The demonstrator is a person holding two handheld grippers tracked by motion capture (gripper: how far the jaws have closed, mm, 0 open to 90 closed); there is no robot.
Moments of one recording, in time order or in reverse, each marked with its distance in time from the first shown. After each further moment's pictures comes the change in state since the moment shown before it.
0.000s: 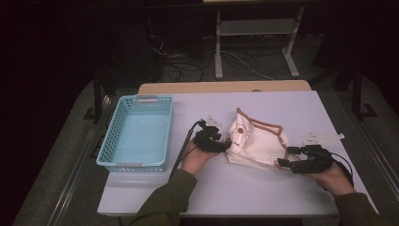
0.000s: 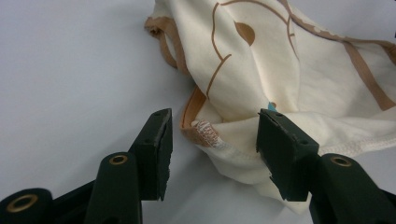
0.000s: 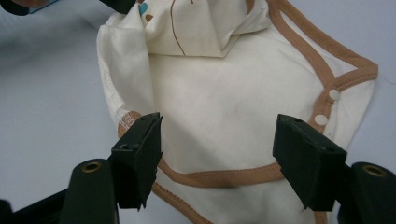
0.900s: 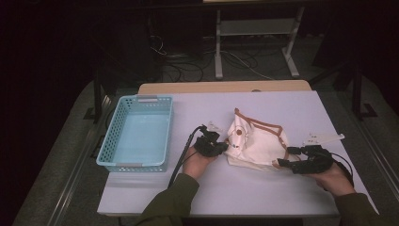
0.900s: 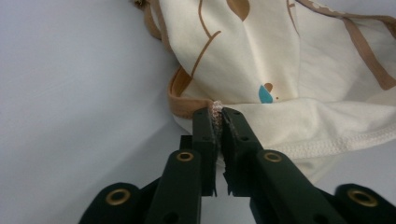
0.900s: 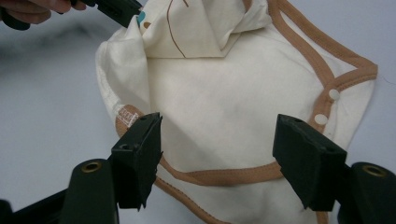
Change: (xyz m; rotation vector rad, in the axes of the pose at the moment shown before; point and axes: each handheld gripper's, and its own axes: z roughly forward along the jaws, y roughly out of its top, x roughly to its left) left arm -0.005 -0.013 0.004 0.034 -0.018 0.001; right arm 0.001 0.000 -0.001 0.000 -0.001 0.000
